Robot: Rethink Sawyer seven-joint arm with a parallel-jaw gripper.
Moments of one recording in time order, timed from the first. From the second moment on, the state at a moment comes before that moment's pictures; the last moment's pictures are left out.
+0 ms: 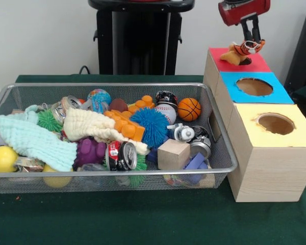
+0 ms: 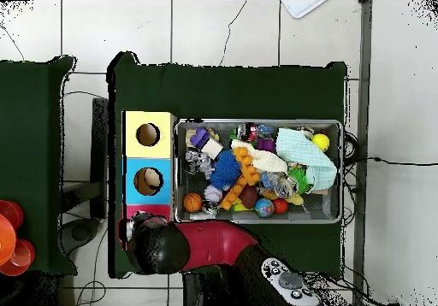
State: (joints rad) arm -0.50 -0.91 0.65 2.33 0.07 0.27 1.67
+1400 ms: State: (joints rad) arm -0.48 -0.95 0.58 2.34 0.11 0.28 1.67
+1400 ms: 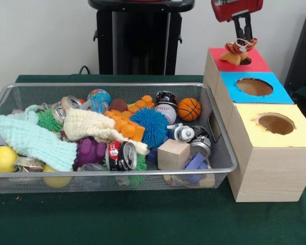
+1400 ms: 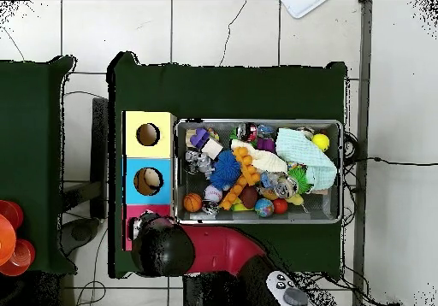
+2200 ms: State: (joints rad) arm -0.46 -0.79 0.53 2.33 0.11 0.08 1.67
